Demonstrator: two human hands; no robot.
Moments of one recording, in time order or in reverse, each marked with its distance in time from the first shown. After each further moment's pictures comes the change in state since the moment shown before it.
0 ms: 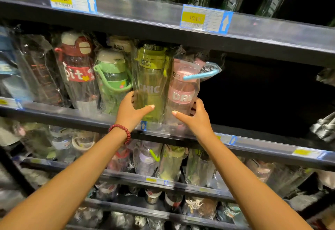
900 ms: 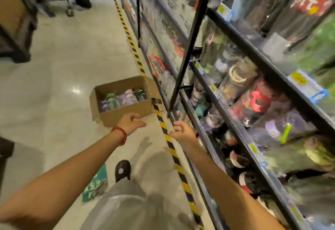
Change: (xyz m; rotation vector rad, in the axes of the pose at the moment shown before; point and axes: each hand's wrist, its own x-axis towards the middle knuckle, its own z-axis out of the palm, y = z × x) left_hand -0.385 -0.180 -0.173 -0.036 0.682 -0.982; right_hand -0.282 0.077 0.221 0.045 -1.348 0.350
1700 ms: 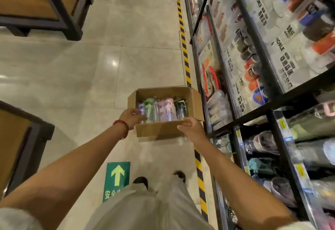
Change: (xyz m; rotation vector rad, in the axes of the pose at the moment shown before) left_hand 0.253 0.013 -0.229 -0.234 0.192 -0.315; right_hand 0.304 -0.141 0.183 -0.334 -0.137 0.083
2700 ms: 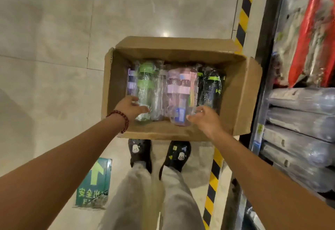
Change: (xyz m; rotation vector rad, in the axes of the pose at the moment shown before) left_hand 0.483 -0.082 0.141 0.179 -0.025 -0.434; right_hand 0.514 0.162 0.067 -0.352 -0.285 0.381
